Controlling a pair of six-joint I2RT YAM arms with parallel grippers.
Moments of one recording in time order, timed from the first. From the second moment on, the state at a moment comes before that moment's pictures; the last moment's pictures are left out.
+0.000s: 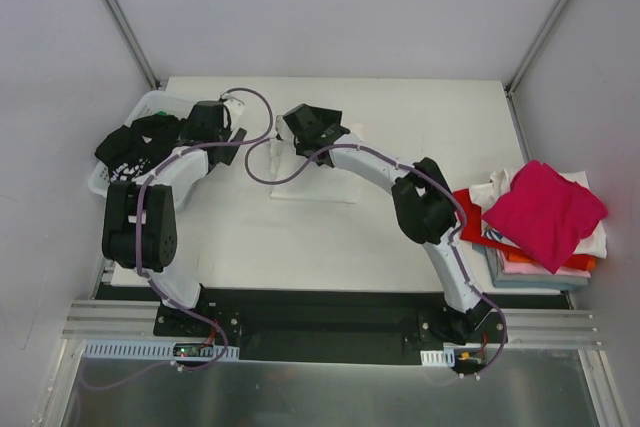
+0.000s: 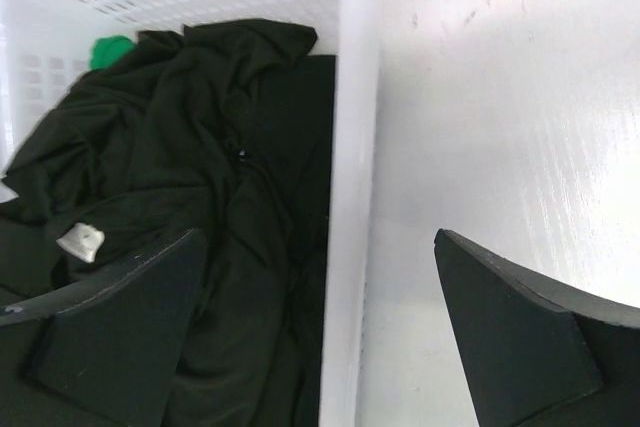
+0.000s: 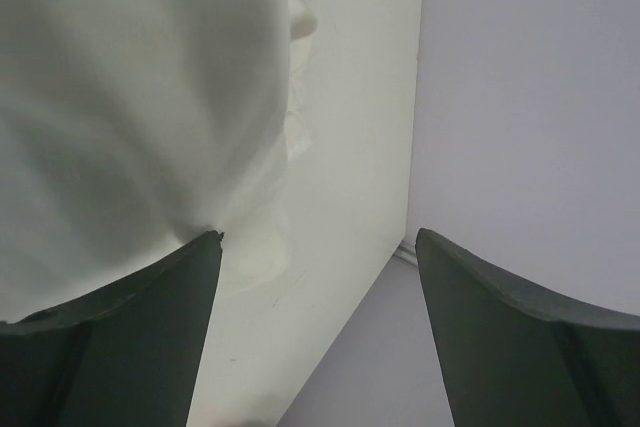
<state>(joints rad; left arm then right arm) -0.11 1.68 1.07 -0.11 -0.29 0.47 0.80 2.30 1.95 -0.47 0.67 -0.90</state>
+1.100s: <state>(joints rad) -0.11 1.57 0.98 -0.13 -0.26 0.47 0.76 2.40 1.96 -0.48 0.60 -0.89</state>
